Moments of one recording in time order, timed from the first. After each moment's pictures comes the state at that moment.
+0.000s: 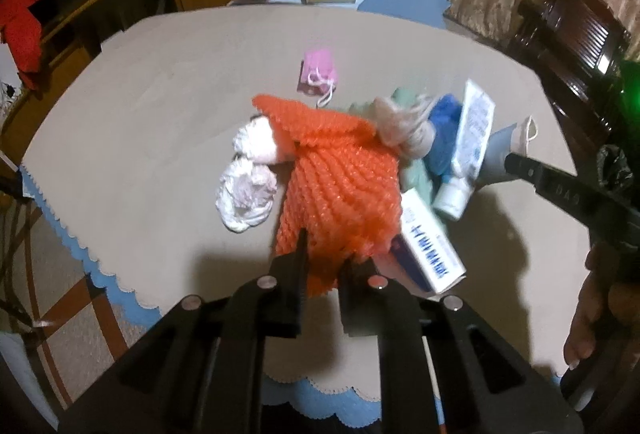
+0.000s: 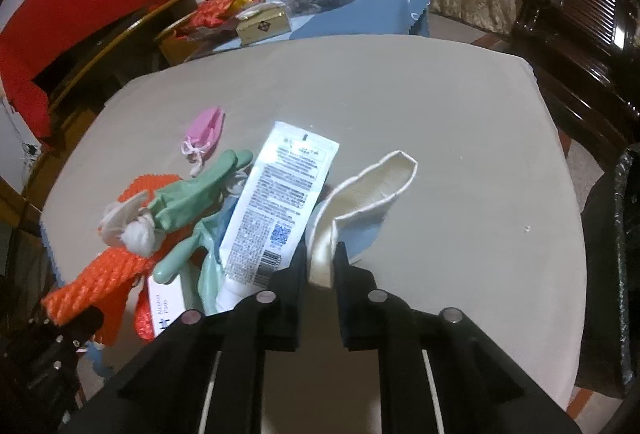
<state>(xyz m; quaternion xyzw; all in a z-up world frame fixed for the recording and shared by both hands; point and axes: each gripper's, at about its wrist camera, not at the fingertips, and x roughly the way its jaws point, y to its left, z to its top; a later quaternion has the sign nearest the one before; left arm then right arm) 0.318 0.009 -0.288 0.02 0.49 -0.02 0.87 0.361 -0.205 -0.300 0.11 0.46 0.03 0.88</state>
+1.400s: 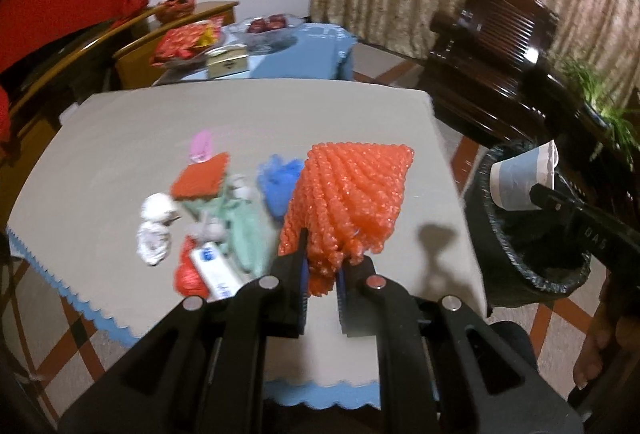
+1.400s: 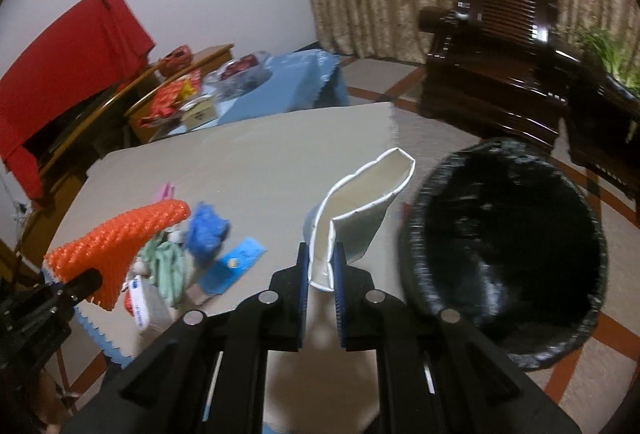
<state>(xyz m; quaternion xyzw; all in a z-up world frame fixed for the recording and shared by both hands) 0.252 -0.141 -0.203 0.05 0.42 -0.13 0.90 0.222 -0.367 -0.204 0.15 0.38 -0.06 0.91</state>
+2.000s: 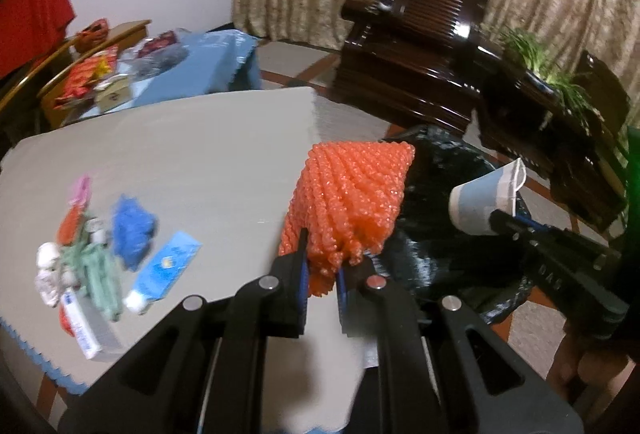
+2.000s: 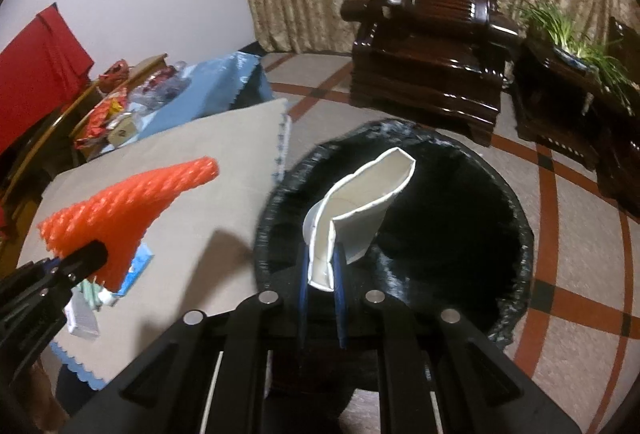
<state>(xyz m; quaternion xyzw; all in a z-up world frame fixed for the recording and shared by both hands) 0.250 -0.326 -0.223 0.07 0.42 -0.24 0.87 0.188 -0.502 -0.235 0.16 0.40 -0.15 0.89</state>
